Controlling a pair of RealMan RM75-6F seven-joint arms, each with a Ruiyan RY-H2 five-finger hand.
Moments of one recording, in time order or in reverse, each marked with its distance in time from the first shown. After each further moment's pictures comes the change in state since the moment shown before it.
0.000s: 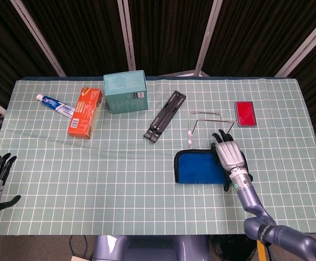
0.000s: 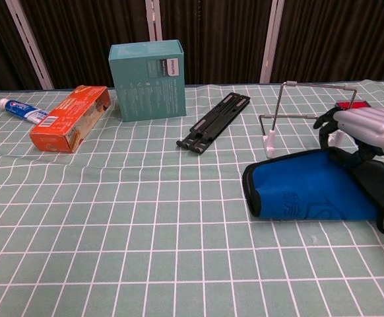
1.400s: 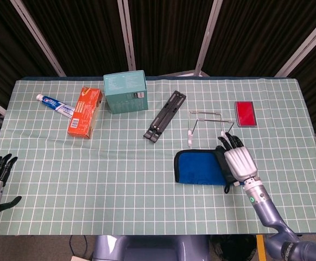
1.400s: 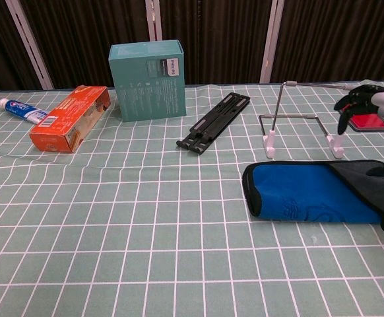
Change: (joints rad) left arm 0.003 0.009 0.011 -0.009 0.022 0.014 -0.016; right arm -0.089 0.222 -0.124 -0.244 -0.206 0.195 0.032
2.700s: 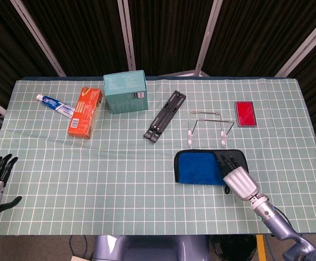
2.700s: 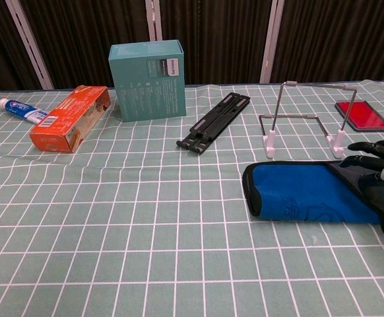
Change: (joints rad) left arm 0.002 -0.006 -0.001 -0.001 -0.002 0.001 0.017; right arm -0.060 -0.105 -0.177 0.379 -0.328 0.079 -0.010
